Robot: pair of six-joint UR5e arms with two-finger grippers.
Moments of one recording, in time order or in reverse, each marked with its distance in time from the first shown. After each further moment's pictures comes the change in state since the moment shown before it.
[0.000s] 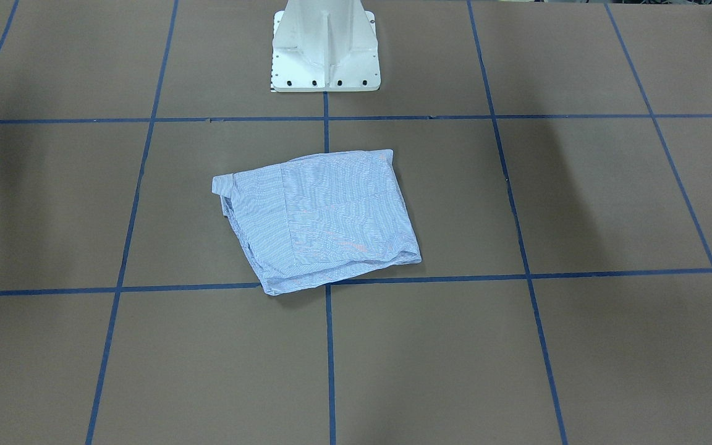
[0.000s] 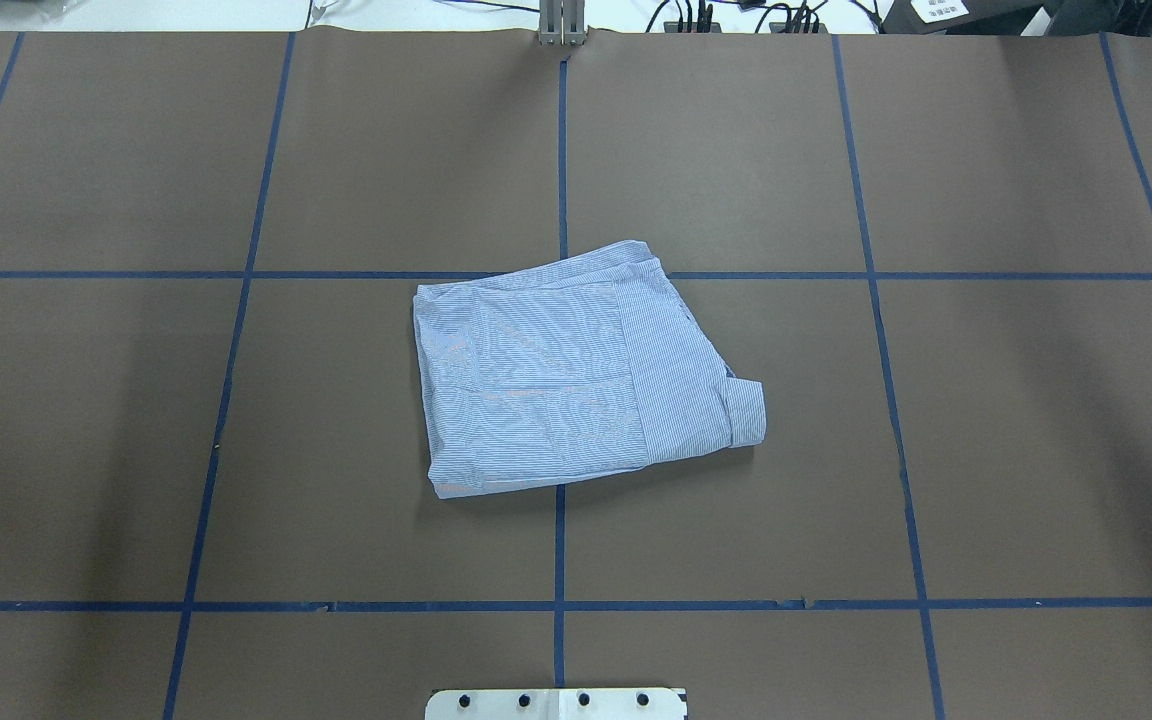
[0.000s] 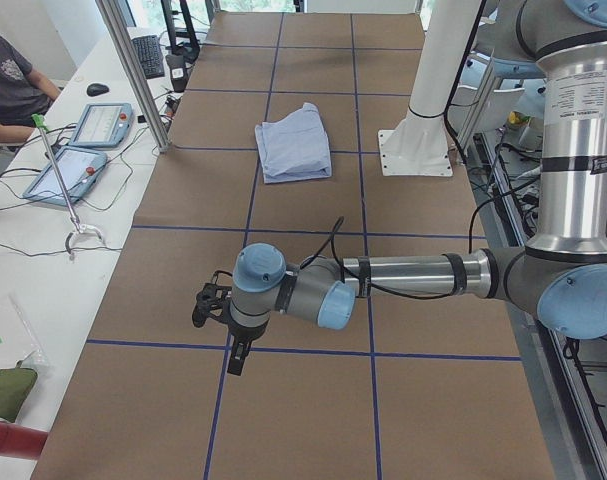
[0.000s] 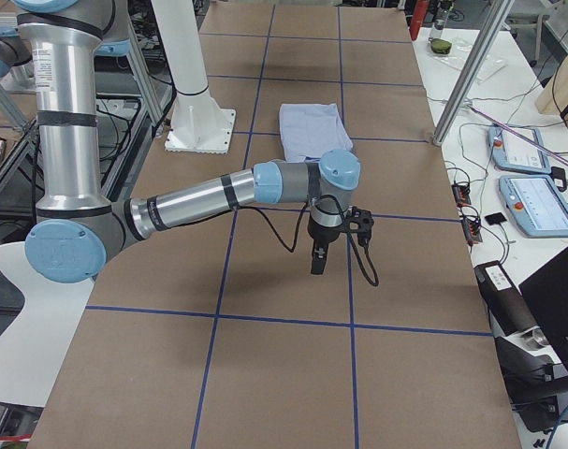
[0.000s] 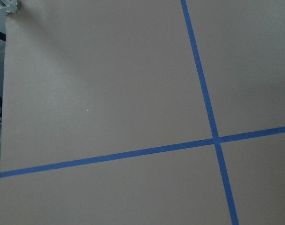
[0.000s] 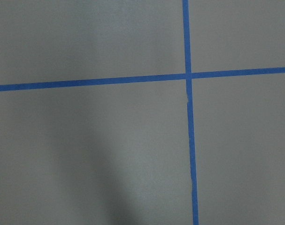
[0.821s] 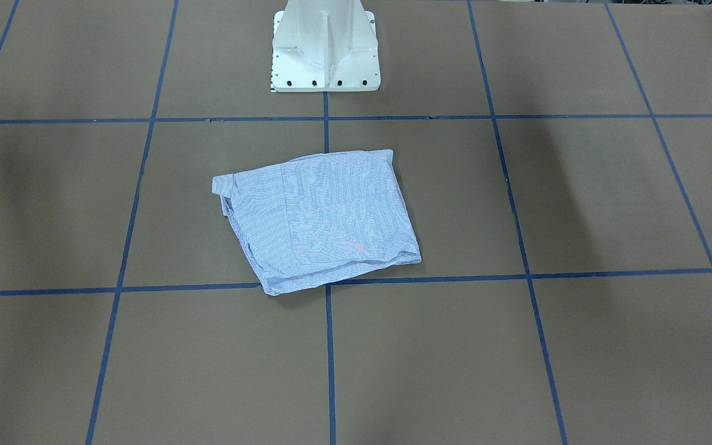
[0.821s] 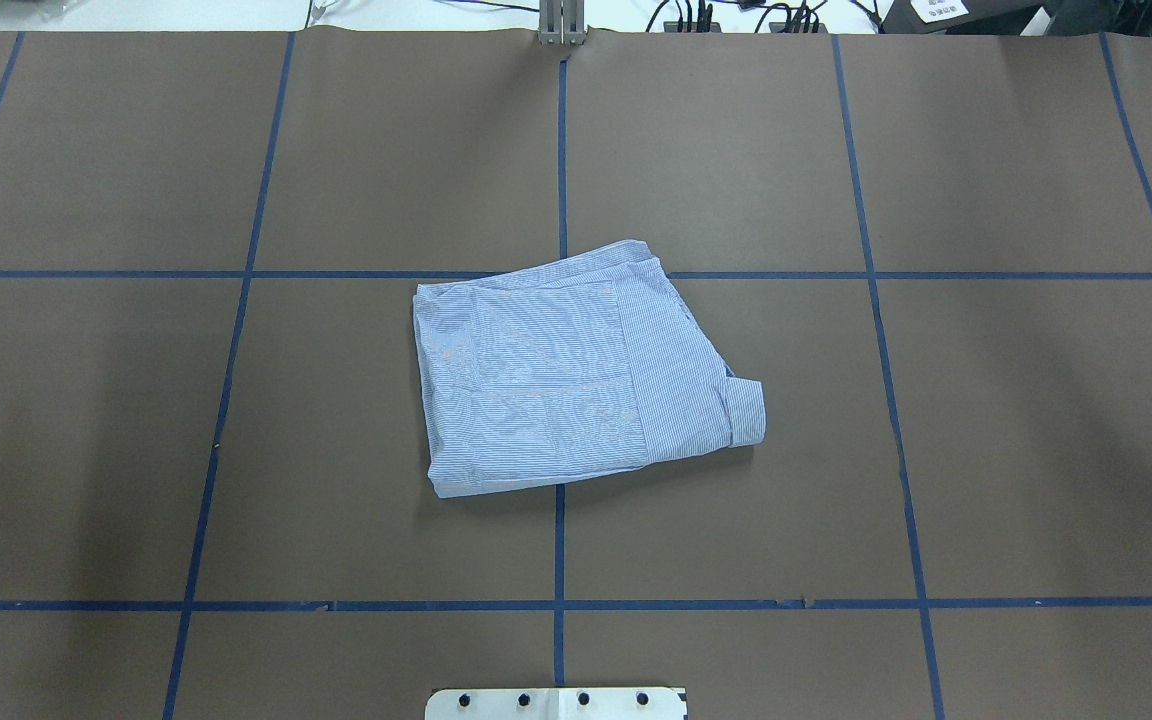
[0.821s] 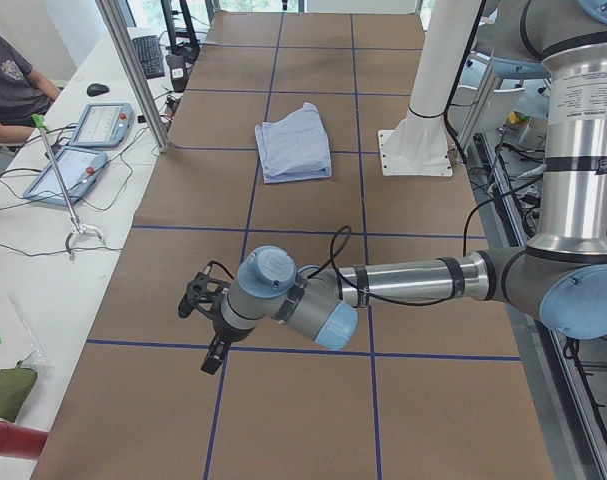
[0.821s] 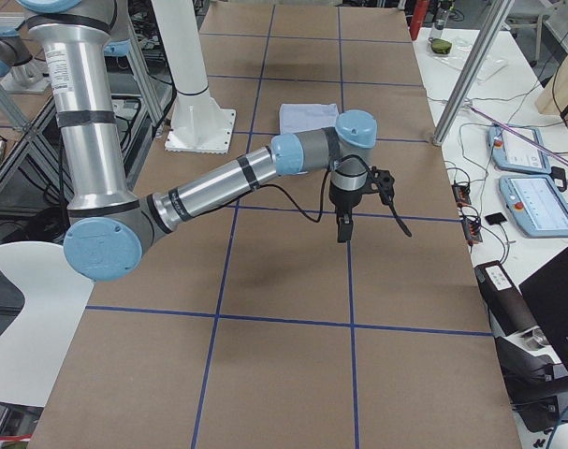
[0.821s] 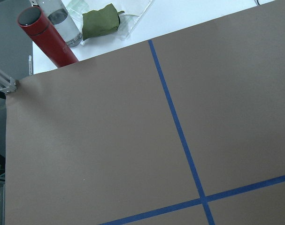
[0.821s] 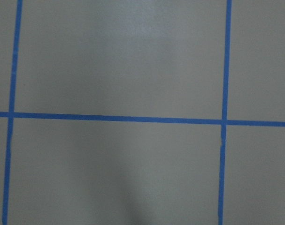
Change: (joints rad) left arm -0.092 0.016 0.122 -0.382 -0.004 0.003; right arm -0.017 0.097 0.028 0.003 -0.003 -0.006
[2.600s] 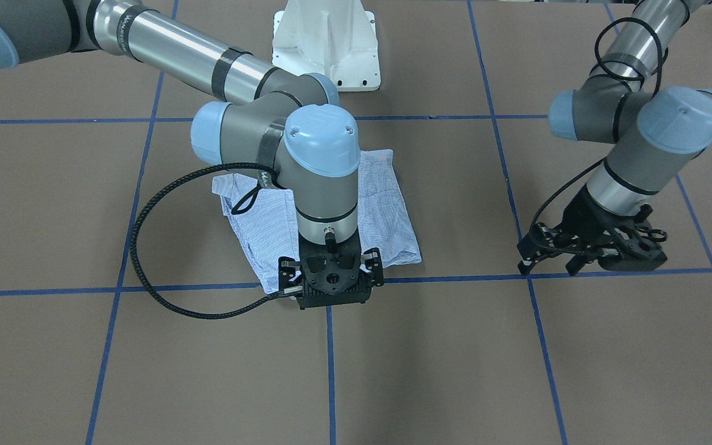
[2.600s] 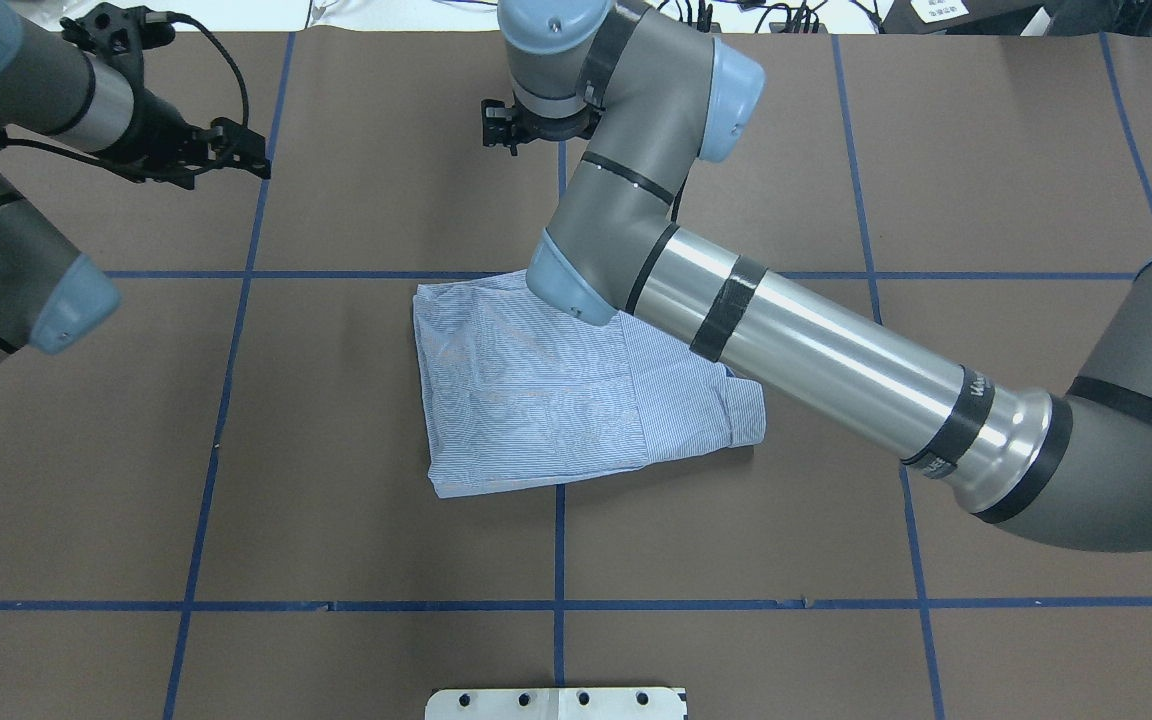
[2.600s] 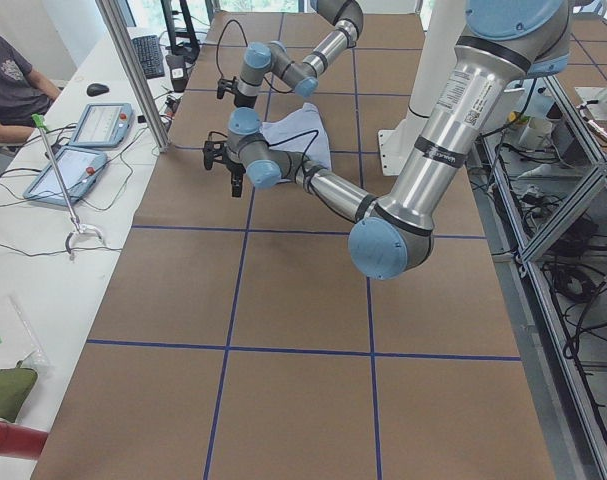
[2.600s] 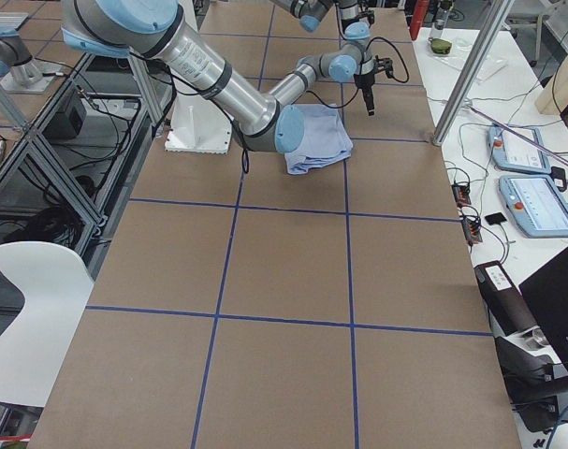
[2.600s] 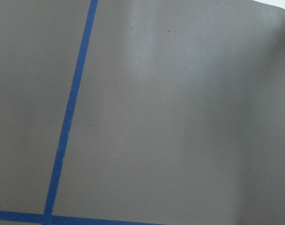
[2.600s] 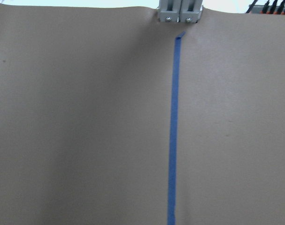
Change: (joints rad) left arm 0.645 -0.473 -0.045 0.099 0.148 -0.915; right arm -0.688 1.006 -0.776 0.413 -0.484 0.784
